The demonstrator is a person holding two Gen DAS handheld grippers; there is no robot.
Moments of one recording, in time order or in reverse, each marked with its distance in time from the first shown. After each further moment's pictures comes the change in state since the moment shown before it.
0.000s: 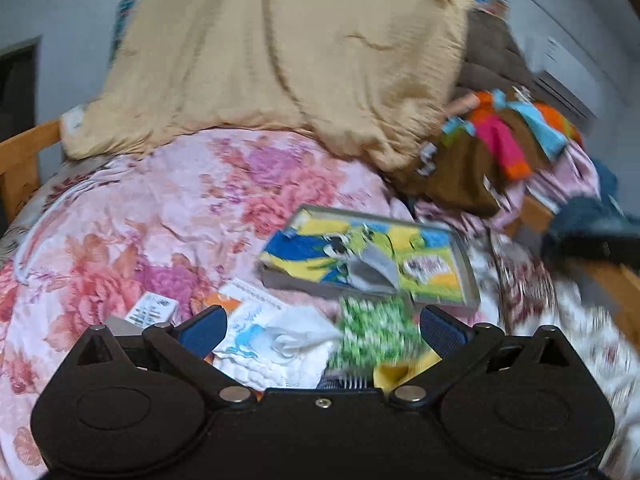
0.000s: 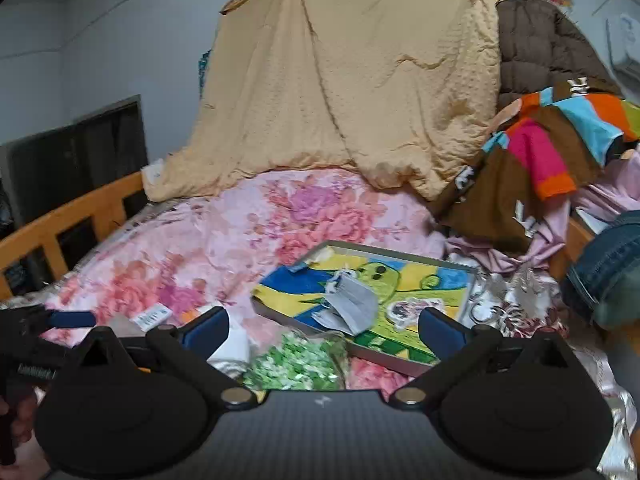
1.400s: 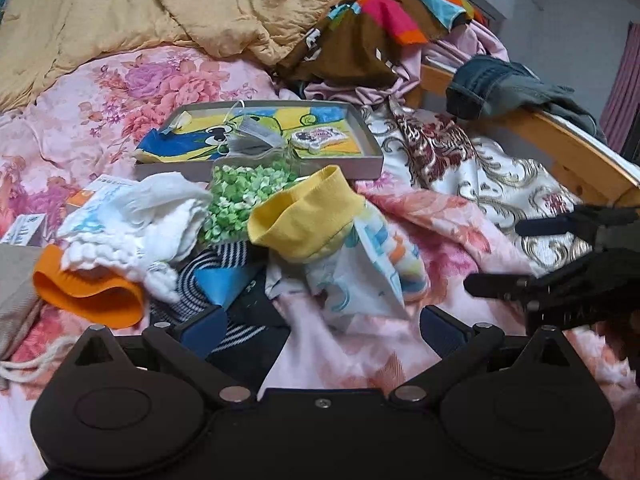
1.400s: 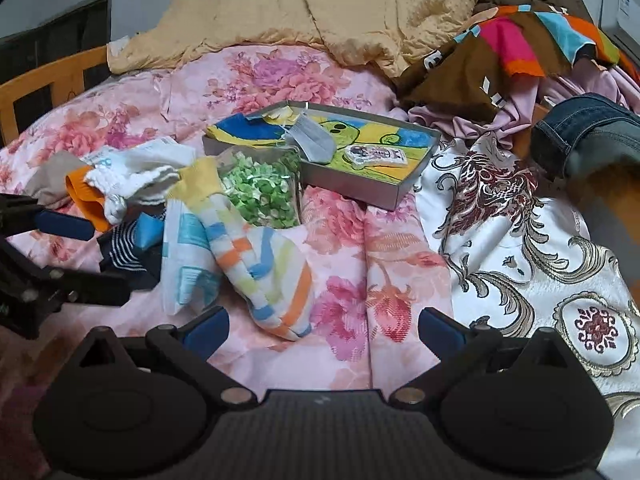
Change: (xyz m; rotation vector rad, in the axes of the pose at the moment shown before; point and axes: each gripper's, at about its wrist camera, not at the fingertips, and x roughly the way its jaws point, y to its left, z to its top) left arm 0.049 -0.058 -0.093 0.144 0.219 -0.254; right arm 0.007 -0.005 -0.139 -0.092 0.264 -0.153
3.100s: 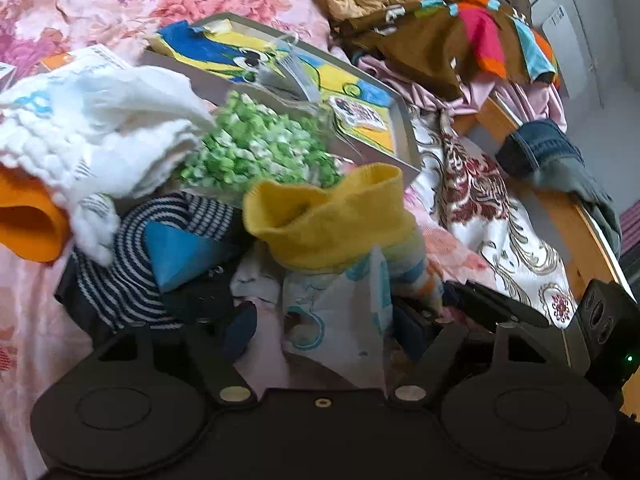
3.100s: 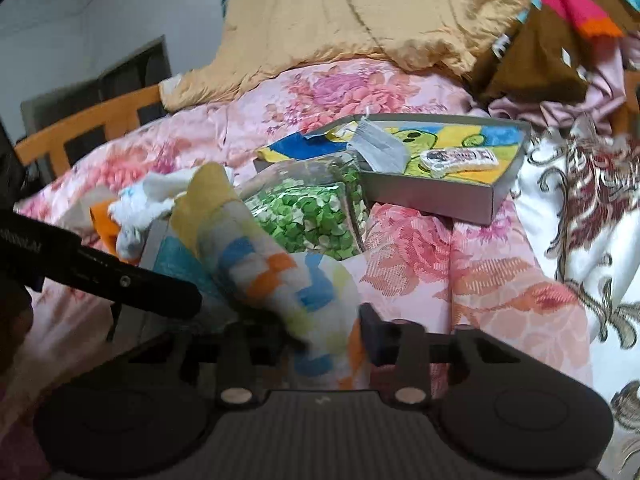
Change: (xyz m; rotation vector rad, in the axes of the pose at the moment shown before) left arm 0.071 0.038 0.012 -0.425 0.090 -0.119; right arm 0.097 -0.022 0.002 0.079 -0.109 0.330
